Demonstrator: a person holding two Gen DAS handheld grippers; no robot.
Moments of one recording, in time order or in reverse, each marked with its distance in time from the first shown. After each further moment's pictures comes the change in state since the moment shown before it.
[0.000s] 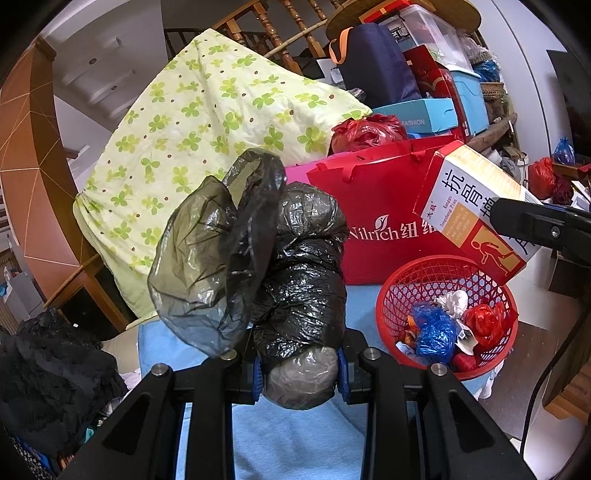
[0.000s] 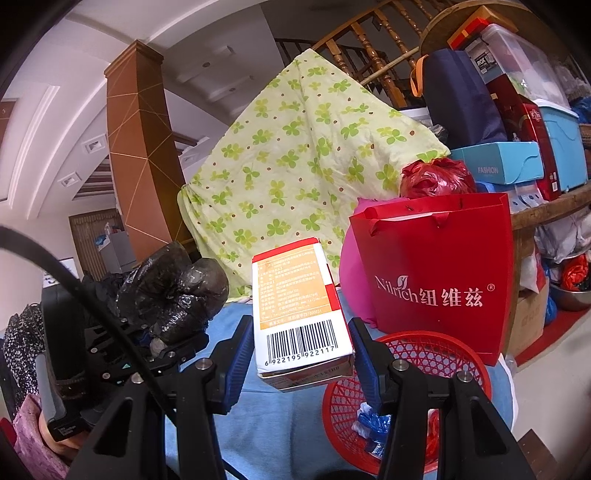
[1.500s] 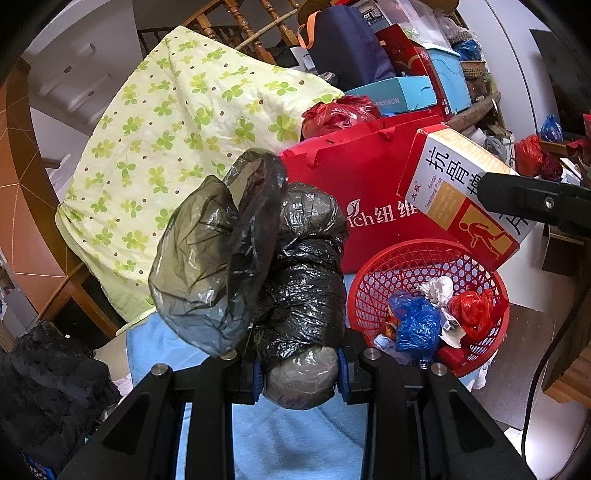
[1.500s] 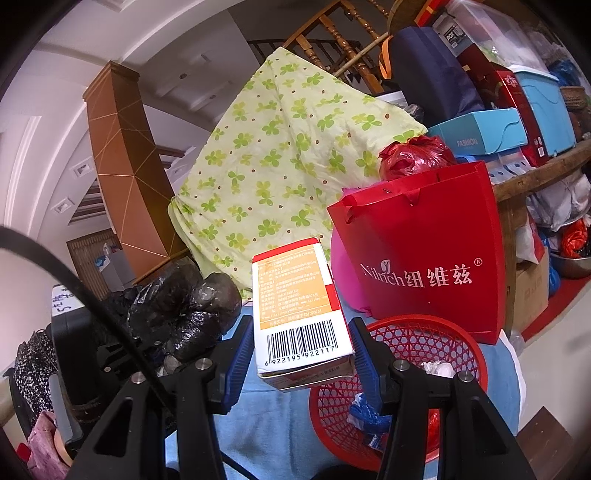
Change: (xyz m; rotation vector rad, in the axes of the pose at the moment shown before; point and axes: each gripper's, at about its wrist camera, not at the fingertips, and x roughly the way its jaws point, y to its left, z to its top) left arm 0.021 -0.041 0.004 0.069 0.044 -0.041; right arm -0.006 -0.033 -0.010 0.115 0.004 -0.005
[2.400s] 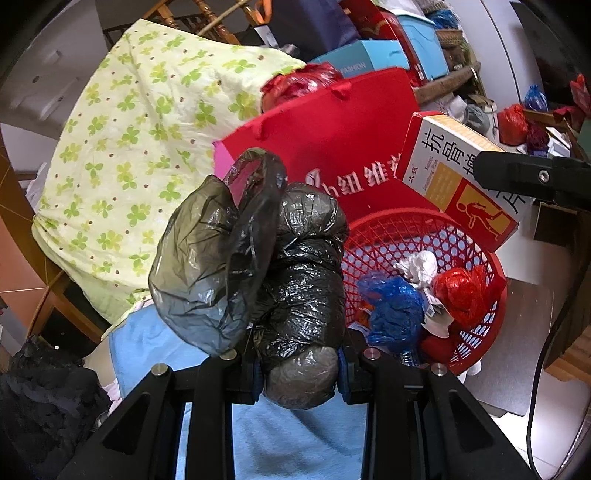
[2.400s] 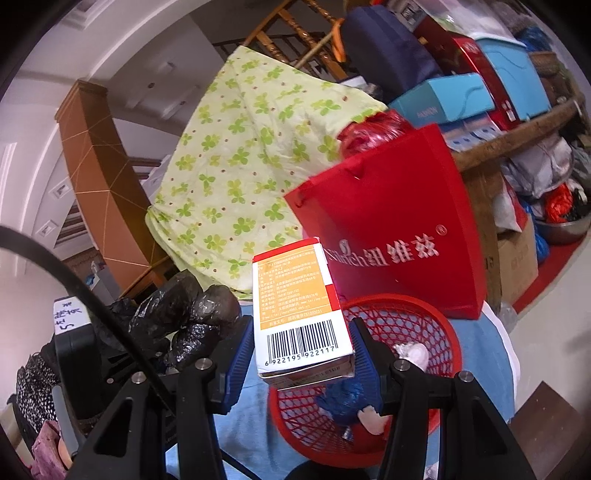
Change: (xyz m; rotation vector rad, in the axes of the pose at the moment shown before) left arm 0.049 -0.054 -0.001 0.089 0.089 -0.057; right arm 0.007 -0.064 -0.018 0.123 0.026 -0.054
